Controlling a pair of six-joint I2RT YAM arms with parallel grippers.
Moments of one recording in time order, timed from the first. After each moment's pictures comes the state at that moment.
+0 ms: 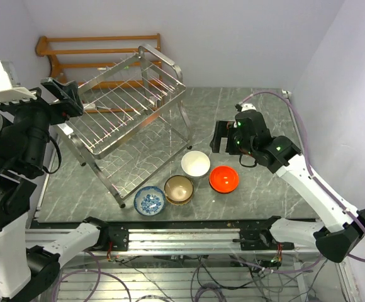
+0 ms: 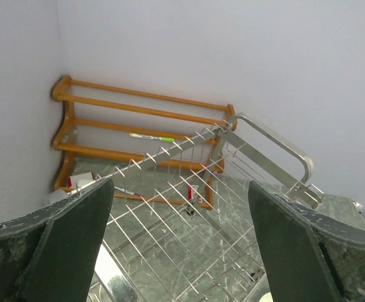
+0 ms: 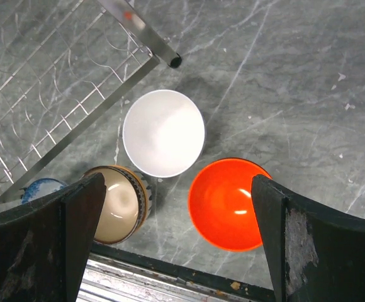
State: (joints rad) left arm -0.38 0.97 1.90 -0.79 -0.44 -0.15; right arm 0.64 1.17 1.26 -0.78 0.21 0.49
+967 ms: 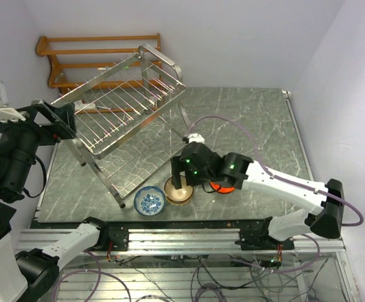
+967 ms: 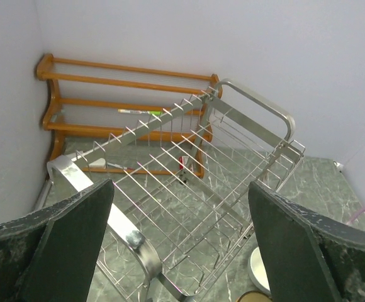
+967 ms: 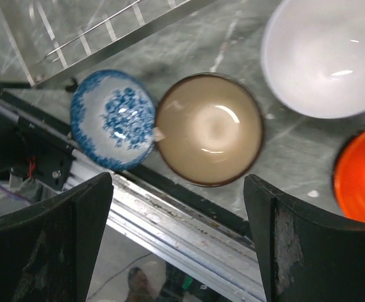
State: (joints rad) left arm -0.38 0.94 2.04 -1.03 -0.33 -0.19; right arm 1.07 1.35 1.22 -0.73 0.22 0.70
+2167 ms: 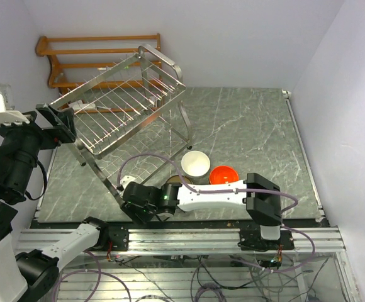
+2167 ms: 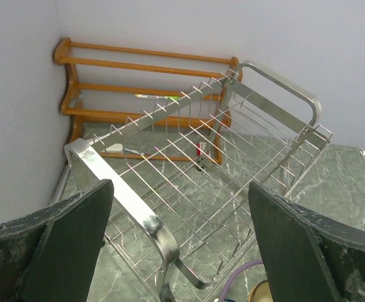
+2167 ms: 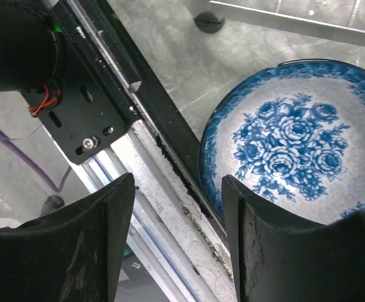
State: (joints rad) left arm -0.38 0.93 2.03 -1.09 -0.37 -0.16; right arm 1.41 1.92 1.45 -0.46 0.07 0.44
